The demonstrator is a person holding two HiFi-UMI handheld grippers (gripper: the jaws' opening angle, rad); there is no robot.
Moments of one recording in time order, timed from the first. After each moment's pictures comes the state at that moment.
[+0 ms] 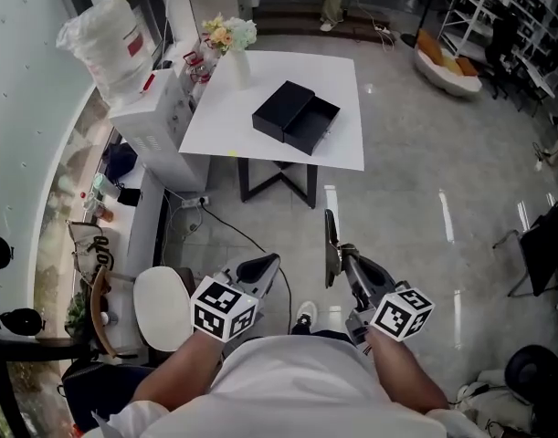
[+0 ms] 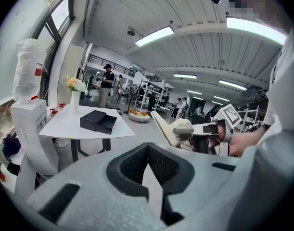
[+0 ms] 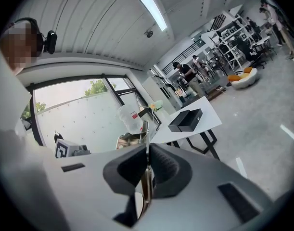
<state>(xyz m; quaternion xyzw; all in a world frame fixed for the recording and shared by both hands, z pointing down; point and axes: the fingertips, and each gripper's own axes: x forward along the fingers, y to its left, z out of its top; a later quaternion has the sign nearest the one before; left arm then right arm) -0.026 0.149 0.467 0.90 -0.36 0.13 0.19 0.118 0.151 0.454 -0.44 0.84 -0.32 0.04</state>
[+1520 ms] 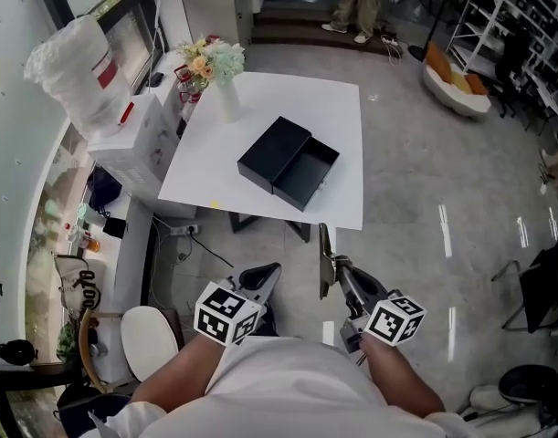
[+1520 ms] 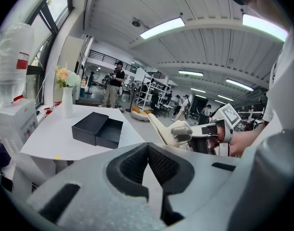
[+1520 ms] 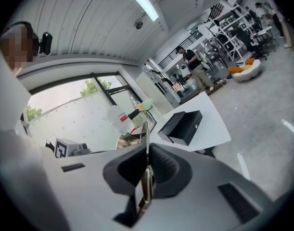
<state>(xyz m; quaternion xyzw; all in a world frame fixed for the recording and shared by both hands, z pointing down) 0.015 -0.059 0.493 0.90 -0.36 0.15 0.21 0.149 -0.059 0.489 -0.43 0.83 -0.36 0.03</state>
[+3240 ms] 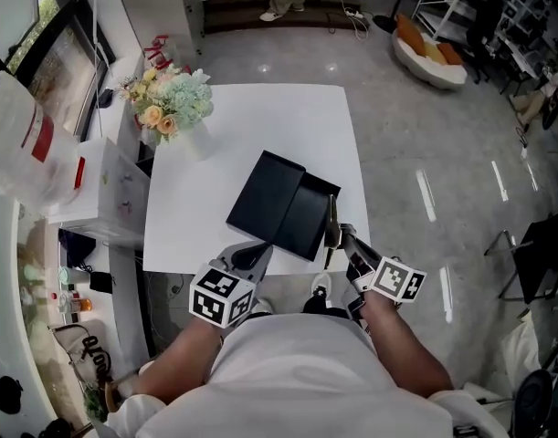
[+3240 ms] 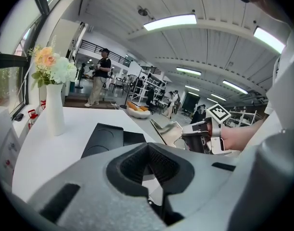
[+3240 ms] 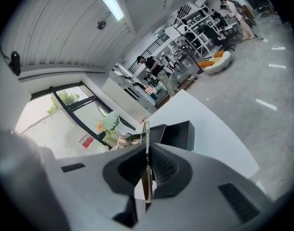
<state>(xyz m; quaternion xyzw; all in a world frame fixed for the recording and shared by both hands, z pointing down) -0.027 -0.315 0.511 0.91 -0.29 0.17 0.23 0.148 -0.311 0.531 -0.53 0.71 -0.46 0.06</state>
